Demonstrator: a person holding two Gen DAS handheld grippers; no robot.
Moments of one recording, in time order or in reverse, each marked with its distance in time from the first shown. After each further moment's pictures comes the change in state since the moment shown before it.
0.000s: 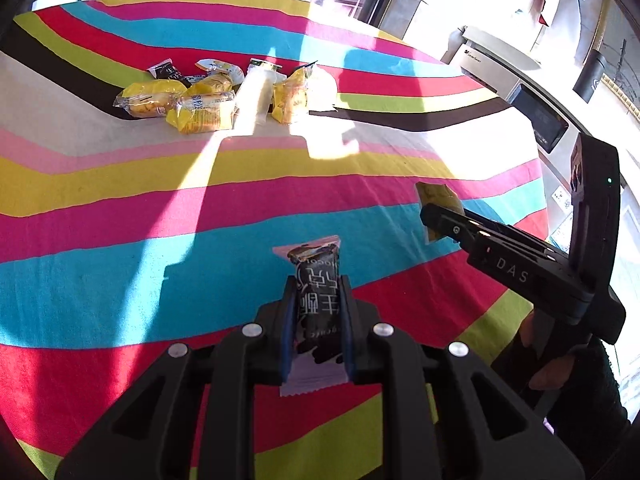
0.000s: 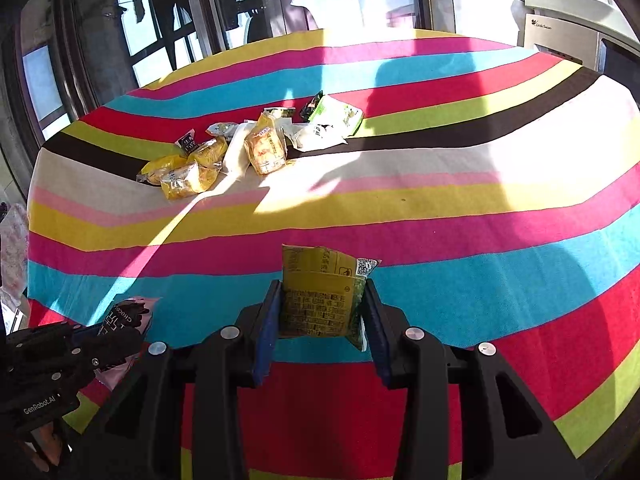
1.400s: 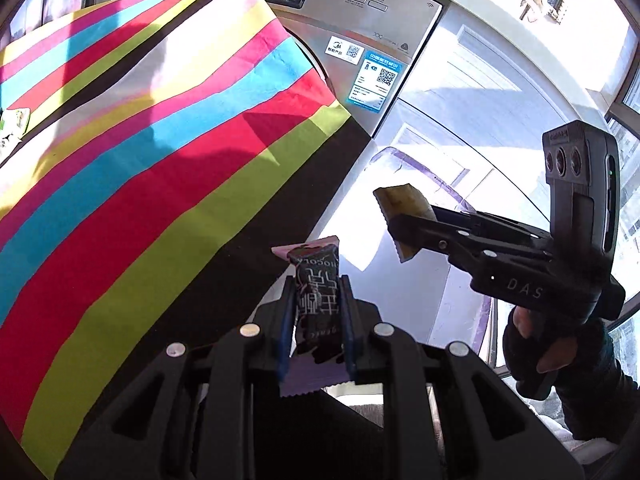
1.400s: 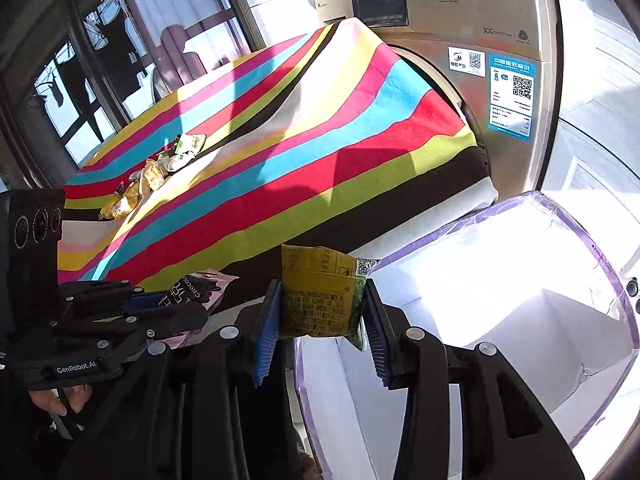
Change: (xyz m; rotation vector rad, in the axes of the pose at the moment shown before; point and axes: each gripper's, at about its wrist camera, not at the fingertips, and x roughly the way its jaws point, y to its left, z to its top) left arm 0.036 -0.277 -0.068 0.525 0.275 -0.434; right arm -0.216 -0.177 -0.147 0.356 -0.031 -0.166
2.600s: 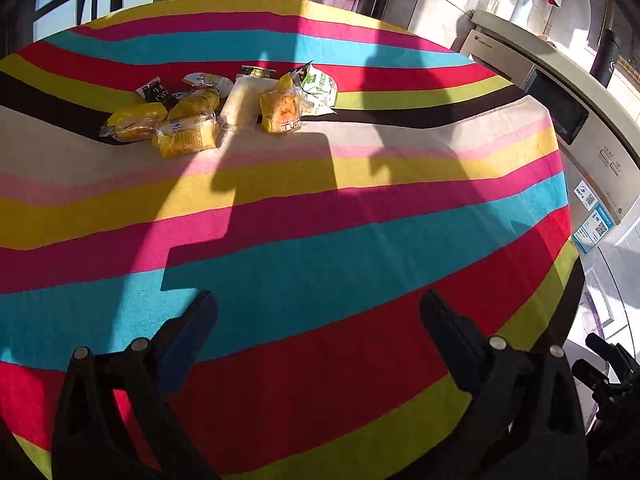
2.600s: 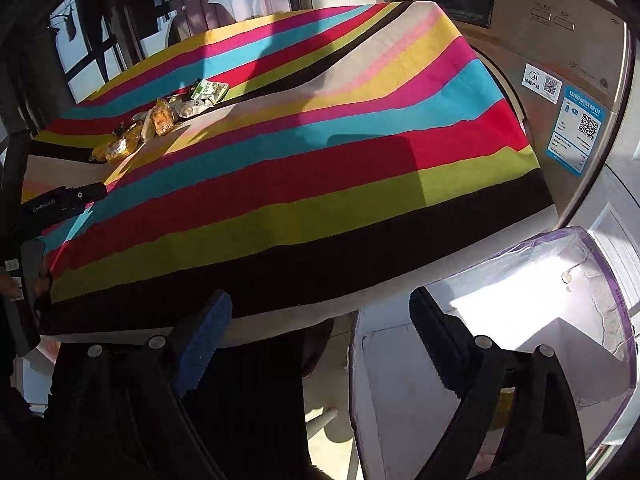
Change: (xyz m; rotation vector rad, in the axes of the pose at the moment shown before) left arm -0.134 0.238 -0.062 -0.542 -0.214 0.578; right arm 0.060 0.095 0.004 -0.236 0.092 -0.046
